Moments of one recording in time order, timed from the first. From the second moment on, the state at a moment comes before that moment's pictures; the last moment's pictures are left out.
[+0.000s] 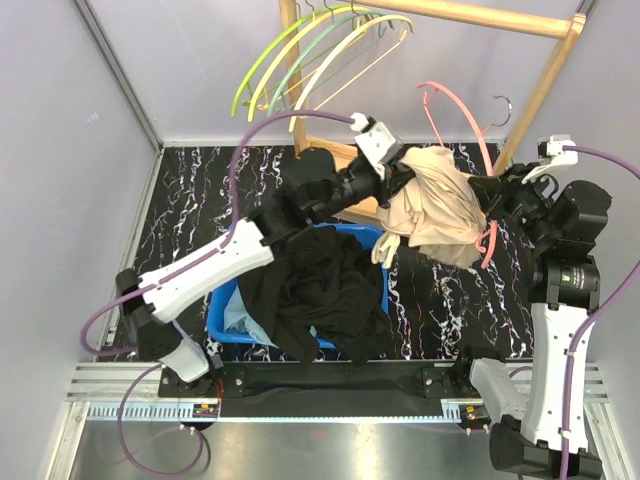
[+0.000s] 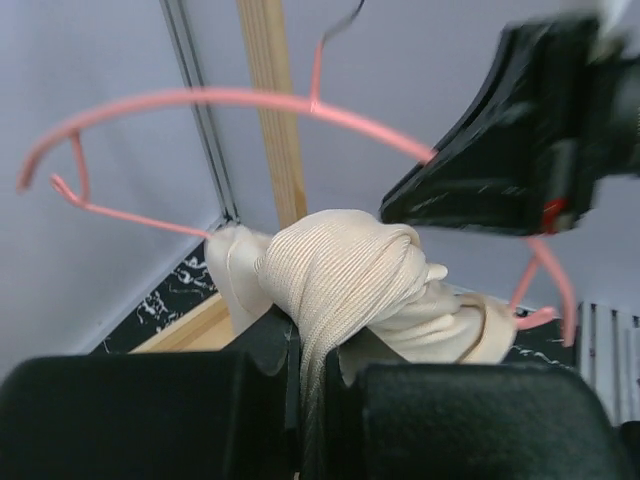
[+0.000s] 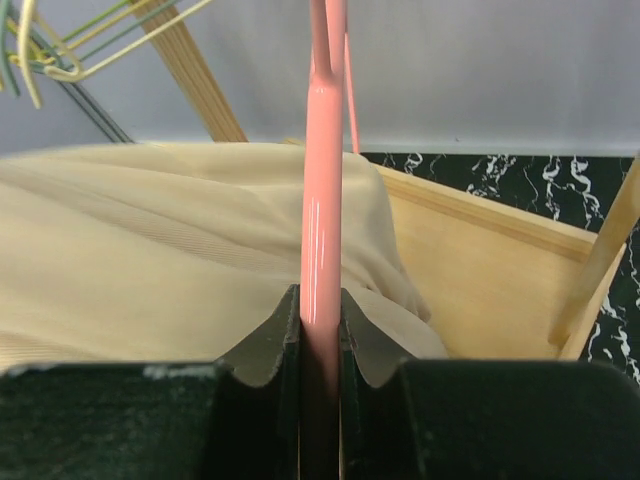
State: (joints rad) left arm -1.00 1.60 1.64 0.11 0.12 0.03; right arm -0.18 0.84 1.24 -0.46 -0.53 0.21
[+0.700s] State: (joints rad) left arm -0.97 1.24 2.08 -0.19 0.11 0.20; right arm -0.21 0.86 1.12 -0.44 -0.41 0.16
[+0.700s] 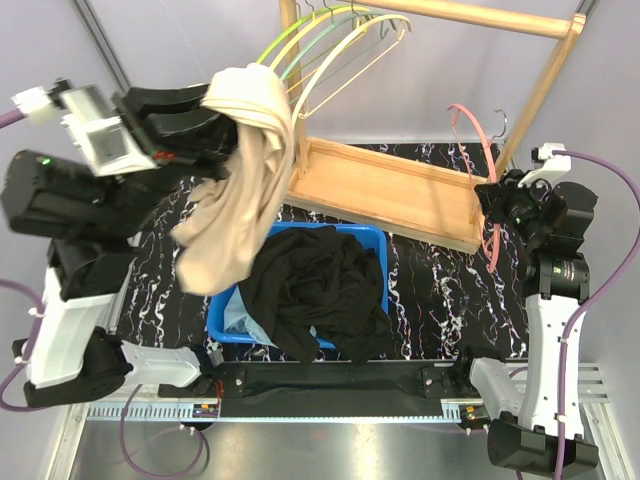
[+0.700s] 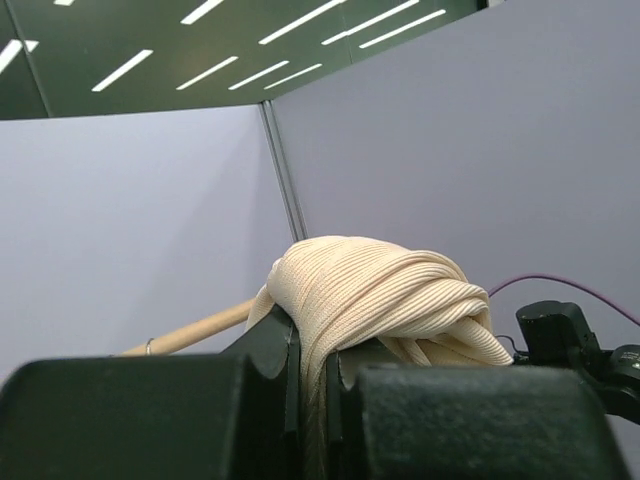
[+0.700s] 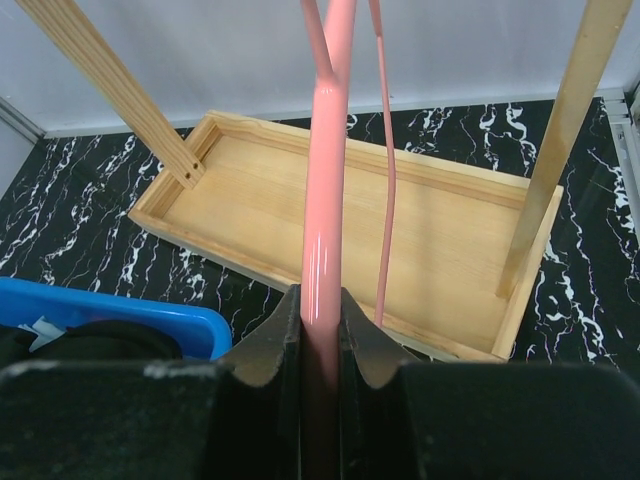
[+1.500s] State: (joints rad) left arm -0.96 0.83 0.65 -0.18 -0.24 -0.21; right arm -0.21 0.86 1.12 -0.44 -0.65 0.04
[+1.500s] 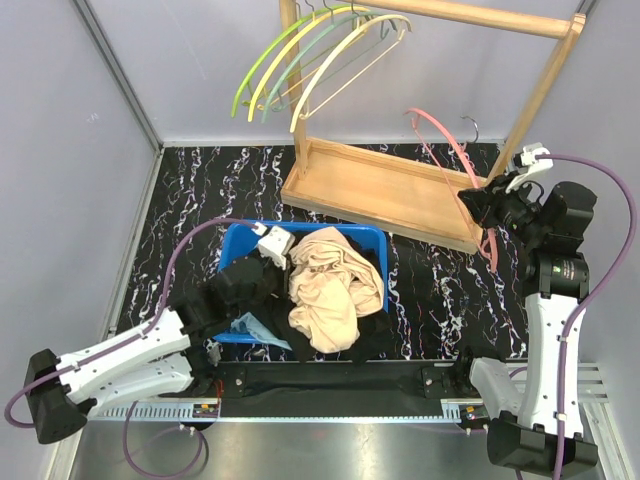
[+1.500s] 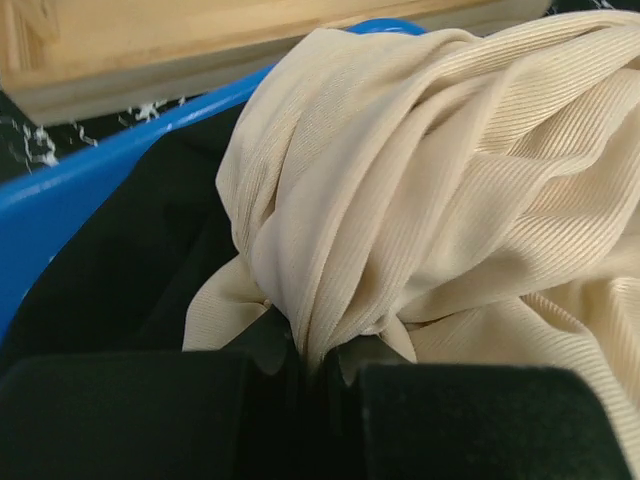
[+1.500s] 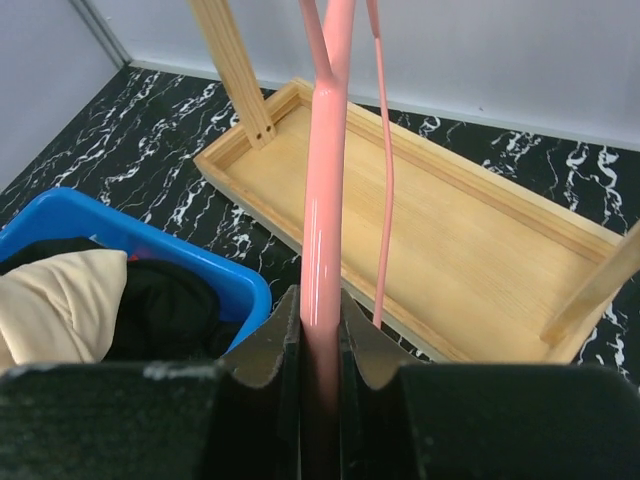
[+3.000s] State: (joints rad) left arm -0.96 0.30 0.64 -0.37 -0.44 -0.30; right arm -0.23 1.52 1.91 -0.53 -0.48 0.24
